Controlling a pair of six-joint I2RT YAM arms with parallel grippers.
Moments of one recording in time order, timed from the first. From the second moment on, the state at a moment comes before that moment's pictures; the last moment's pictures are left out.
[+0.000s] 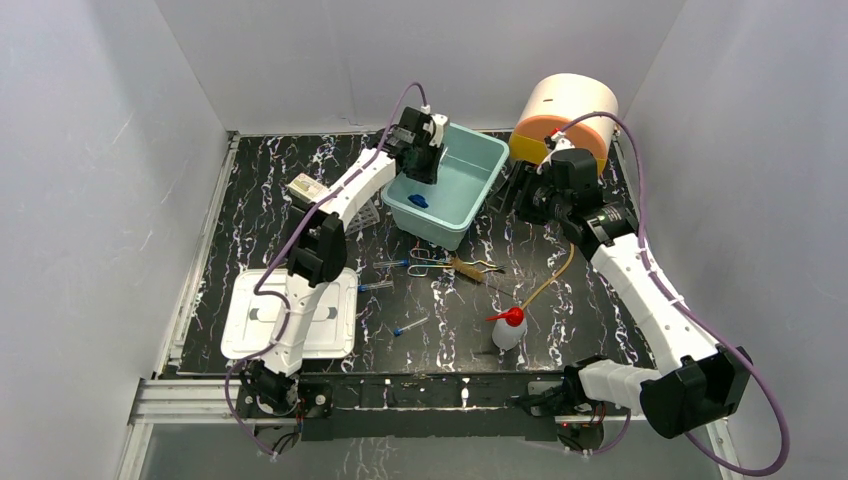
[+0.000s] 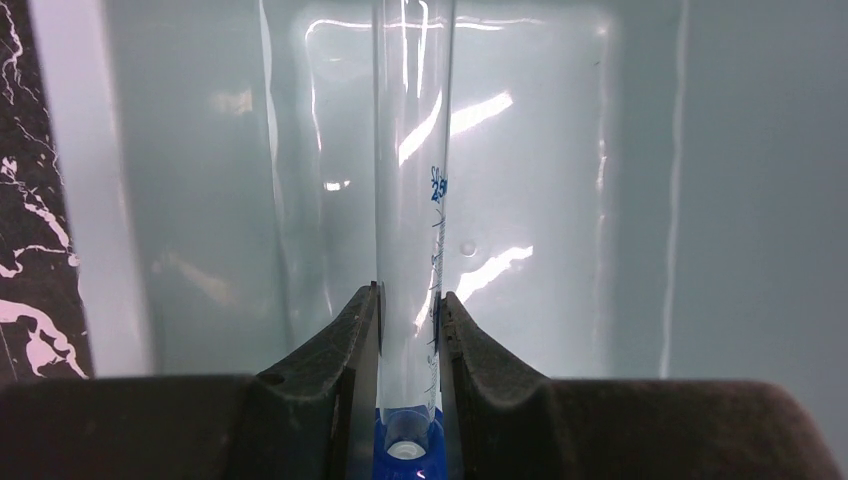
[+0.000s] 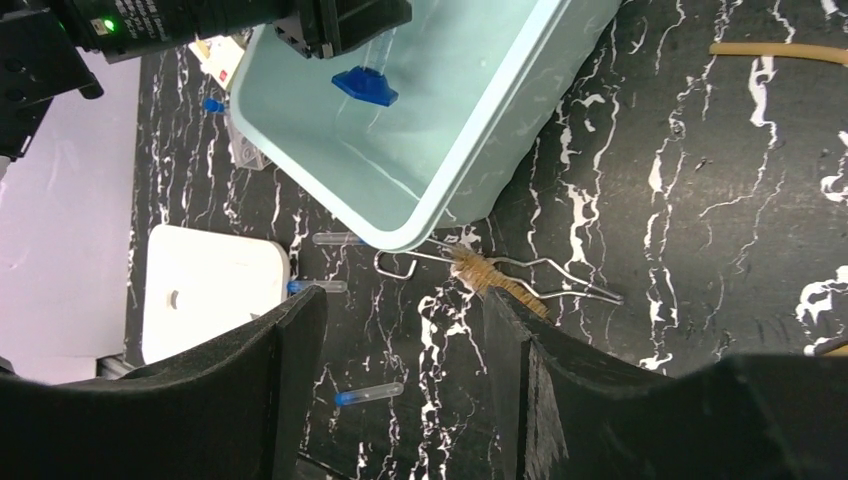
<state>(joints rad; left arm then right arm) -0.53 2.39 2.29 -0.72 0.11 -0.09 0.38 1.18 1.18 -0.56 -0.17 0.57</state>
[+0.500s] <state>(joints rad) -0.58 2.50 2.29 -0.74 -0.09 -0.04 0.38 1.25 1.19 -0.57 -0.17 0.52</state>
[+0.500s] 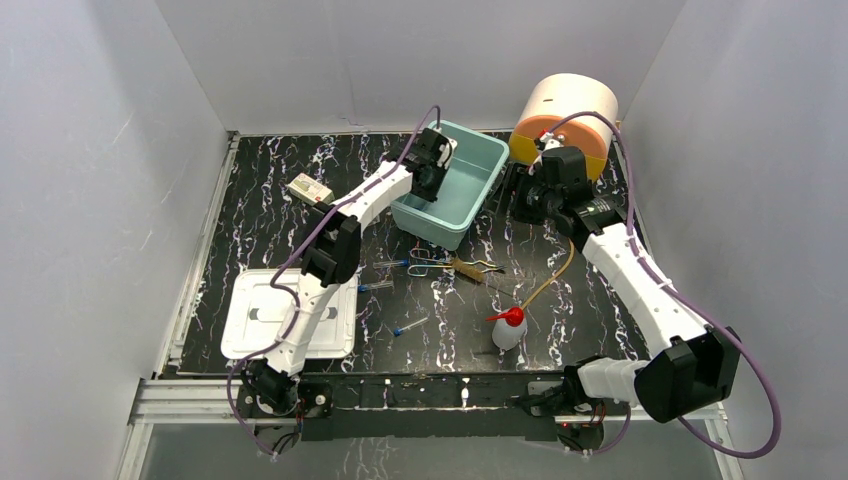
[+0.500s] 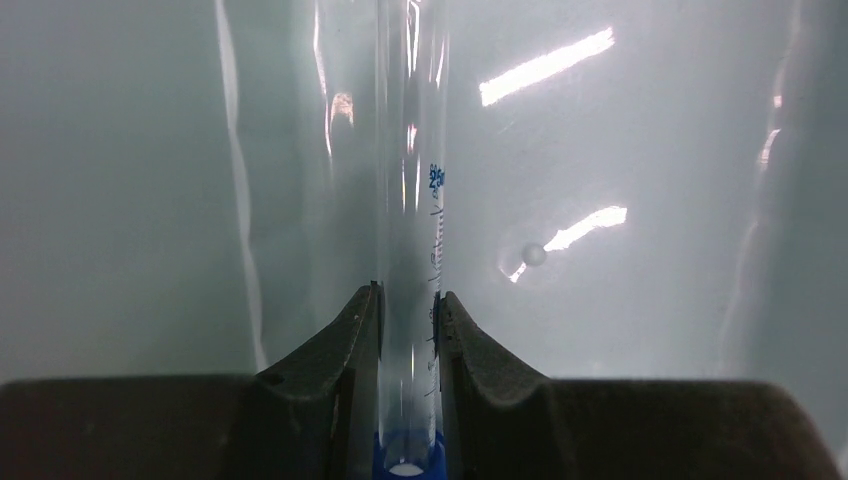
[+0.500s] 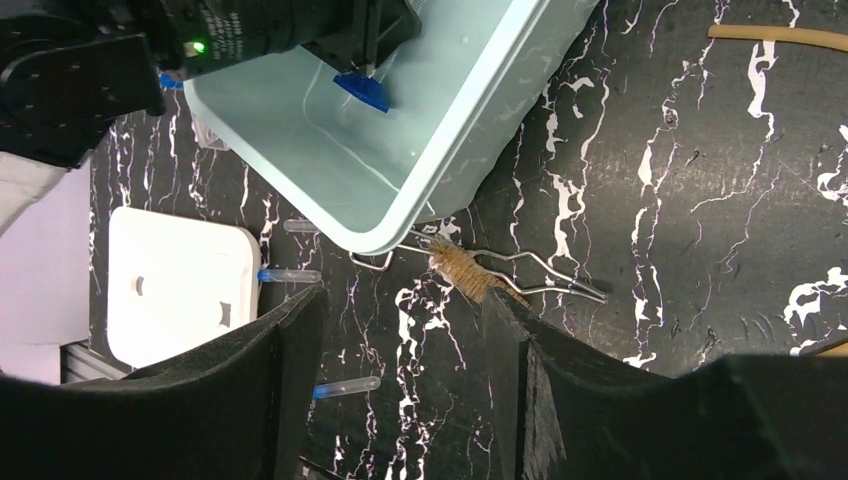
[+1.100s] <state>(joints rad) -0.59 2.53 2.31 -0.76 -0.15 -0.04 0.38 1.20 1.19 -0.60 -0.17 0.51</state>
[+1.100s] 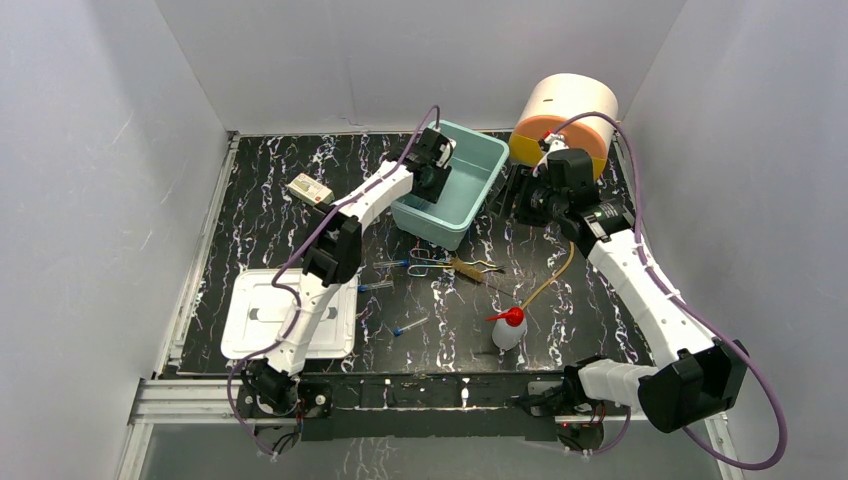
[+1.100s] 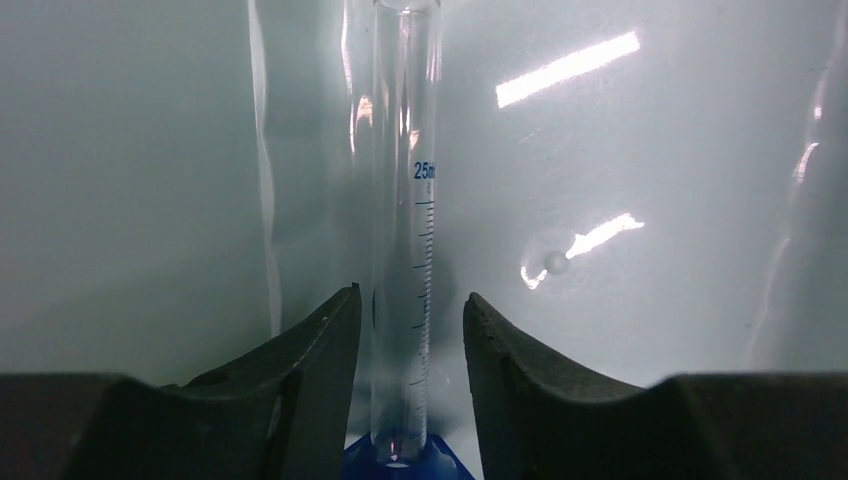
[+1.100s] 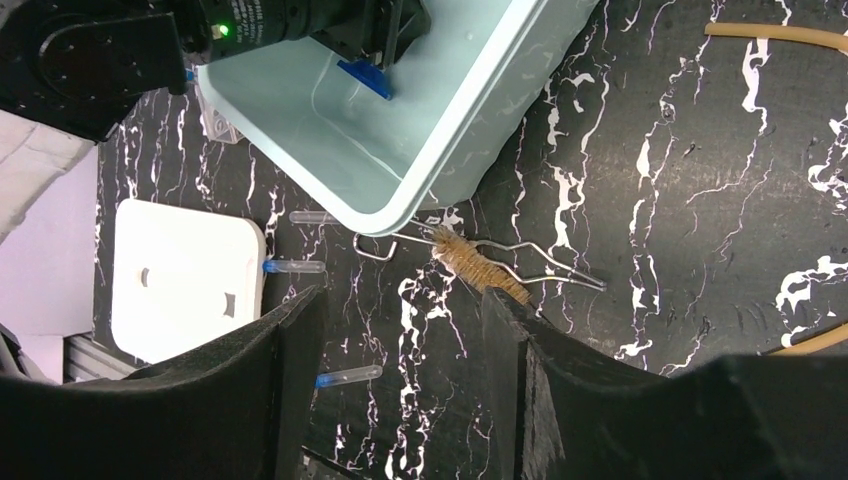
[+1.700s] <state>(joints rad) -0.59 2.13 2.30 -0.76 0.06 -0.14 0.38 1.23 1.20 -0.71 -0.14 0.50</state>
